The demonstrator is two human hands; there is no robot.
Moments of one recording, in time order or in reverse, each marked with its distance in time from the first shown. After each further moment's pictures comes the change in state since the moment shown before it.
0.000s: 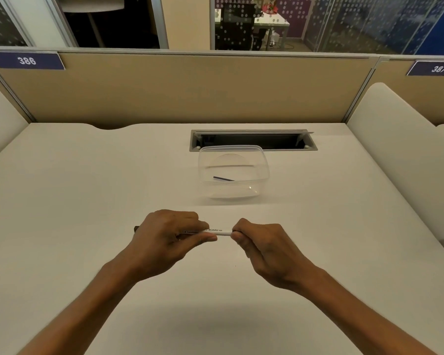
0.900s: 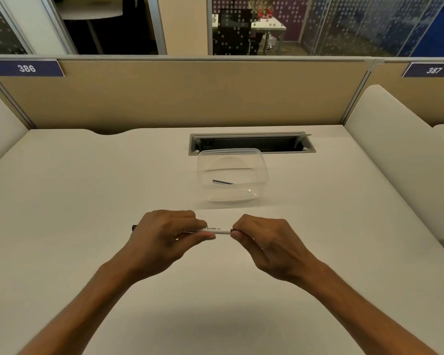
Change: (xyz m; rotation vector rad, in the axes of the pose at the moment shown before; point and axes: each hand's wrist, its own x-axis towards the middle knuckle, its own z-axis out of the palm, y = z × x) left_hand 0.005 -0.002 -0.006 0.095 0.029 0.044; right_hand 0.009 0.005 -0.008 -0.172 0.059 -0.154
